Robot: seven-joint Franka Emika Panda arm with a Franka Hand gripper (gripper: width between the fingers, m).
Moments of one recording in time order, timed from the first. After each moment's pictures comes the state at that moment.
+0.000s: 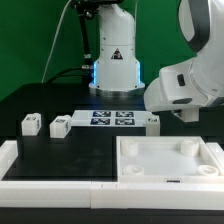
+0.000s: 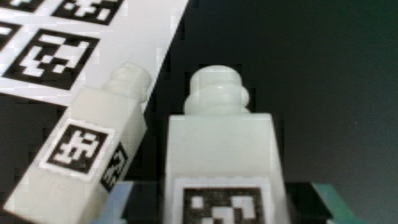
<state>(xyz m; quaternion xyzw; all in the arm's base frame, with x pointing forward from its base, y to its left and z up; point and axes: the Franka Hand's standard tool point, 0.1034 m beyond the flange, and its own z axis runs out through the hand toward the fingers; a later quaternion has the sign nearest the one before) 0.410 0.135 0.047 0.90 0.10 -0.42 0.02</state>
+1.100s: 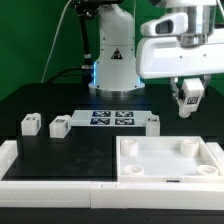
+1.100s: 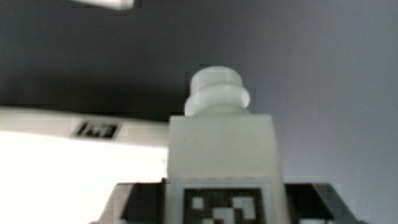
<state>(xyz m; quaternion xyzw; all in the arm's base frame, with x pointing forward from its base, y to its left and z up) 0.469 0.121 0.104 0.99 0.09 0.08 -0.03</state>
